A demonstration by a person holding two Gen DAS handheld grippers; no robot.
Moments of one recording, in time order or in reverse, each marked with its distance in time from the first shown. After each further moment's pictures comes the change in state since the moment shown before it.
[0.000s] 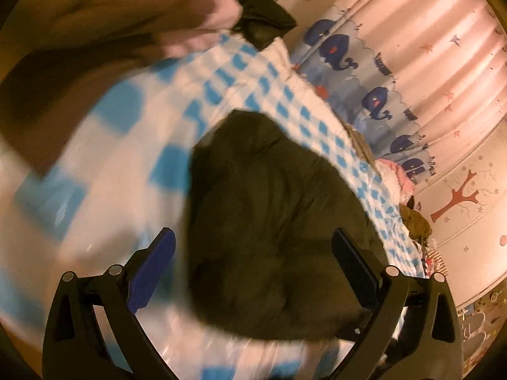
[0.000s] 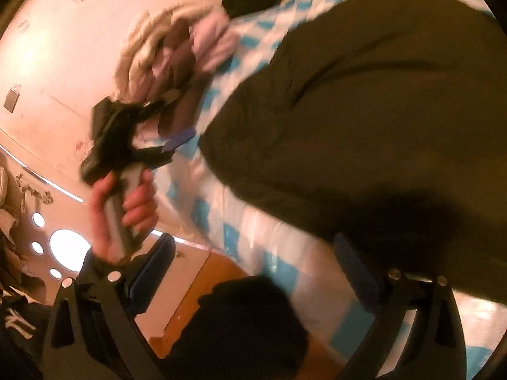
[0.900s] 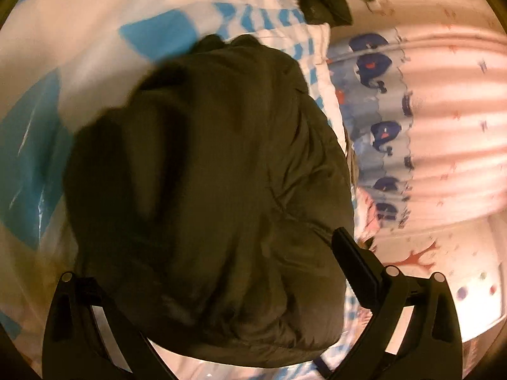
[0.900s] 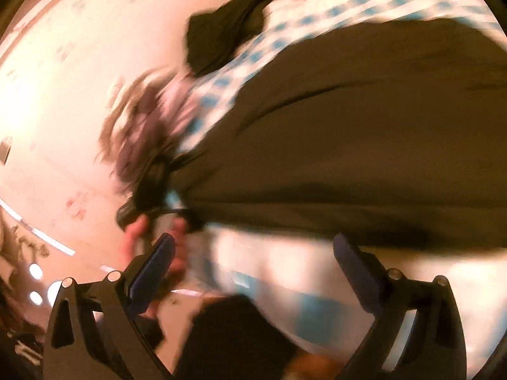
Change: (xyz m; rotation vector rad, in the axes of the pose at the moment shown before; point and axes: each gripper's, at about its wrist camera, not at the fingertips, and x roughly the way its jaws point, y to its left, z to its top) left arm 0.114 -0.001 -0.044 -0.371 0.089 -0.147; right arm -0.105 -0.042 -0.036 0.169 -0.307 -0.133
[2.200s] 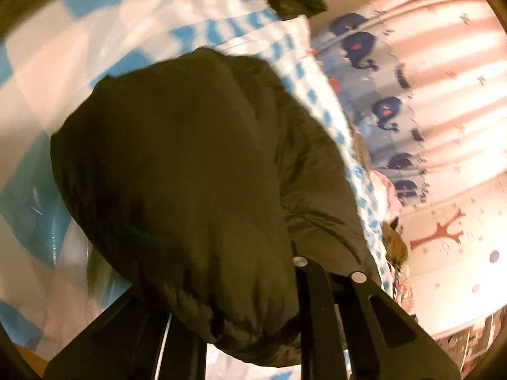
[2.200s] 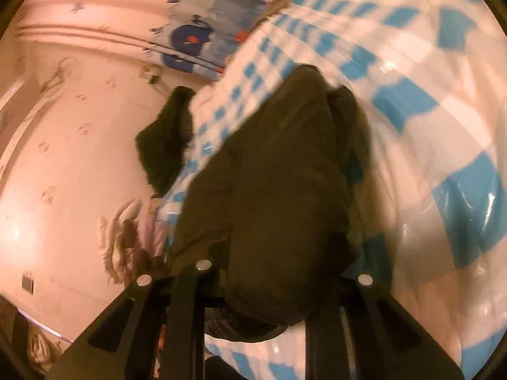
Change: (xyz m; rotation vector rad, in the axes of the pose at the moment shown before) left arm -0.025 -0.031 0.003 0.185 -0.014 0.053; right arm -0.098 -0.157 0.045 0.365 -0.276 0.055
